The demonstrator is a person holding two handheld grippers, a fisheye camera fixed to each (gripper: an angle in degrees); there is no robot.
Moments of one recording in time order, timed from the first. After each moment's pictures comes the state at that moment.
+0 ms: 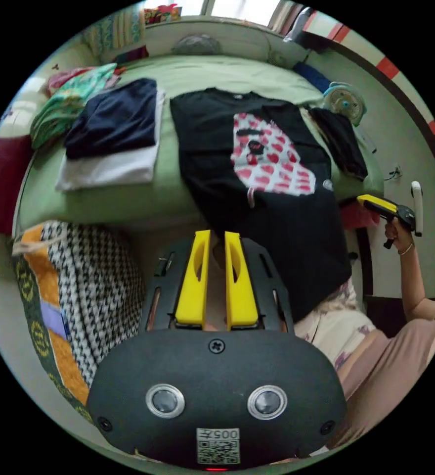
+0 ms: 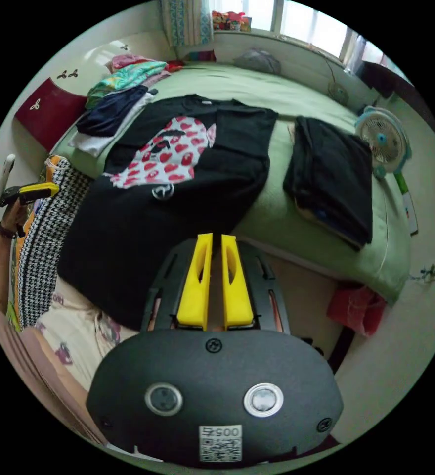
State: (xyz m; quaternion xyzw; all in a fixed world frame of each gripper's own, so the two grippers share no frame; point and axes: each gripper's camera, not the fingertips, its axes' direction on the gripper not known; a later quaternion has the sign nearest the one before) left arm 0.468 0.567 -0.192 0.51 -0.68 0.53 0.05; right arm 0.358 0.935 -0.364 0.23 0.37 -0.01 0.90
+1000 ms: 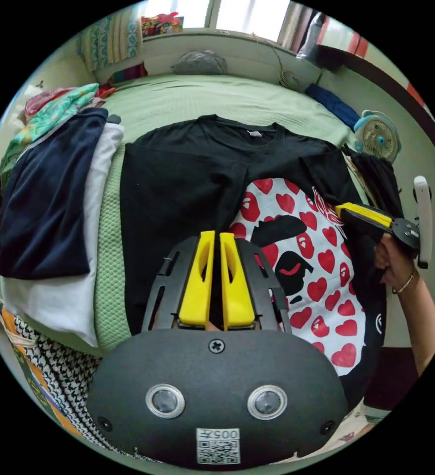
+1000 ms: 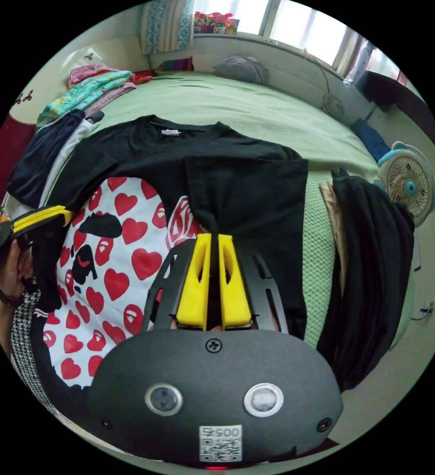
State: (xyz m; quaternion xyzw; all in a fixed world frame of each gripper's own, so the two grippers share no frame) left arm 0.678 0.440 -0.141 0.56 -0.63 0.55 0.02; right arm 0.397 0.691 -0.389 0.28 0.41 0.03 0.87
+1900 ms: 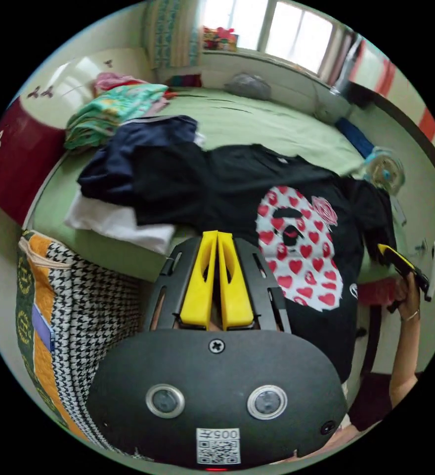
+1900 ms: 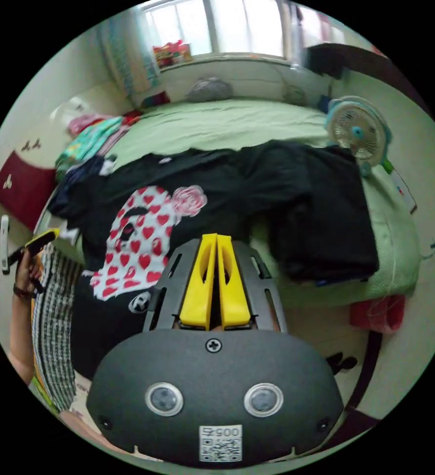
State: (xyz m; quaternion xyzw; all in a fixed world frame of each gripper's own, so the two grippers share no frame) left arm 0.548 0.423 -0.195 0.61 -0.57 0.55 0.03; right arm 0.346 0.837 -0.373 0.35 0.33 0.07 0.88
